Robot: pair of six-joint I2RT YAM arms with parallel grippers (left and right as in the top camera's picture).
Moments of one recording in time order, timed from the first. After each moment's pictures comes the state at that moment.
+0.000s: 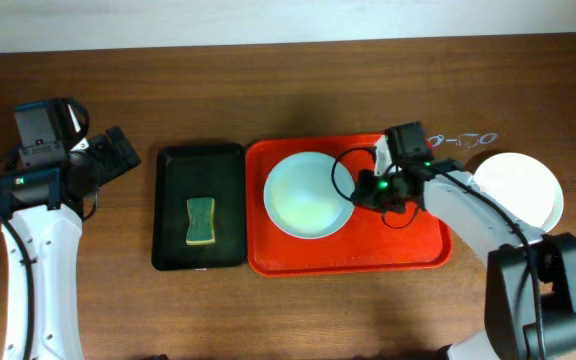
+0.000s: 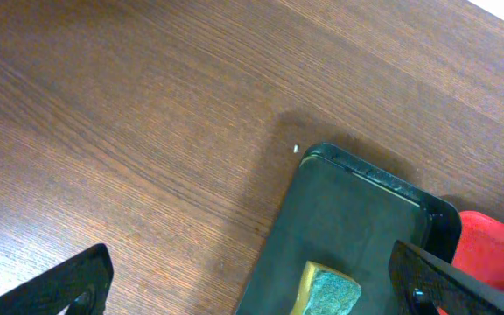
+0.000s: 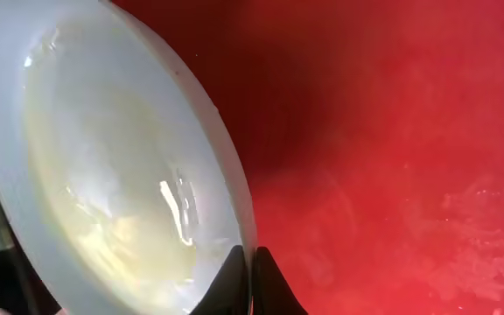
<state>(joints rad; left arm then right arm) 0.20 1.40 1.32 -0.87 -0.05 -0.29 0.19 1.71 1.01 -0.54 -0.44 0.41</state>
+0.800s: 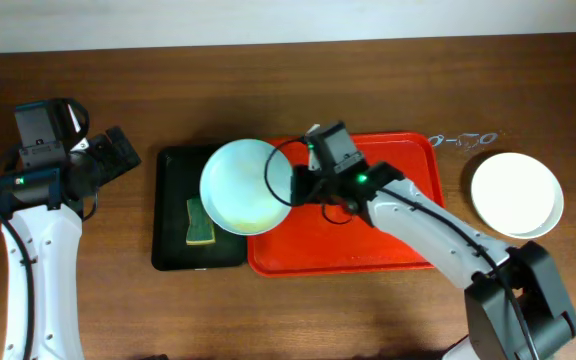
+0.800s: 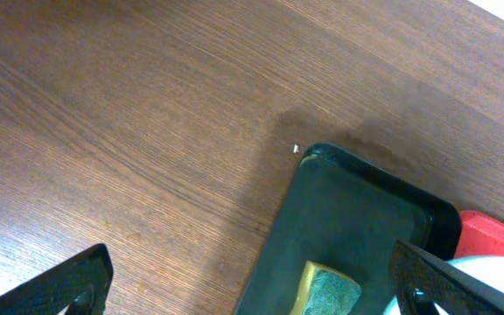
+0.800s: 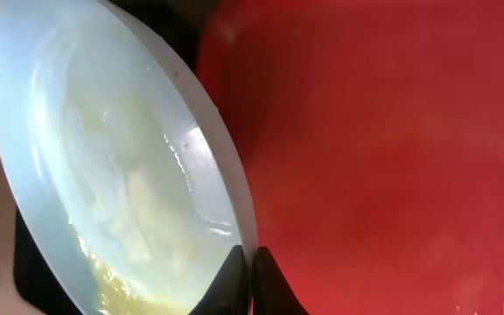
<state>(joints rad) 0.20 1.40 1.32 -0.87 -0.05 -0.29 0.56 1.70 1.16 -0.40 -0.19 0.58</state>
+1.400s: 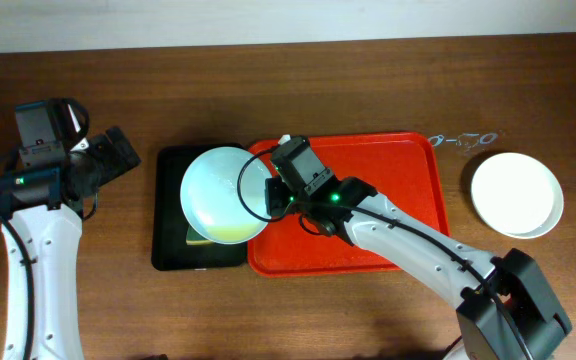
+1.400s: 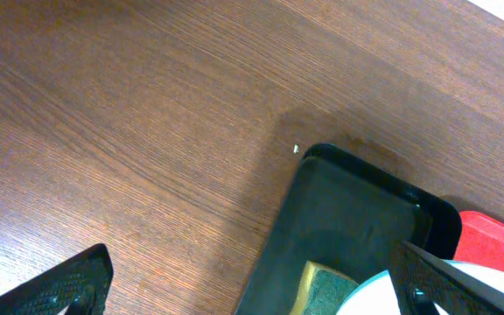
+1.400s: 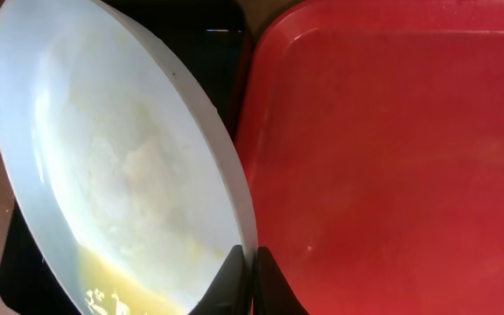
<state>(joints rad) 0.20 1.40 1.32 -0.87 -0.05 -0.29 0.71 1.70 1.17 -0.37 -0.04 0.58</state>
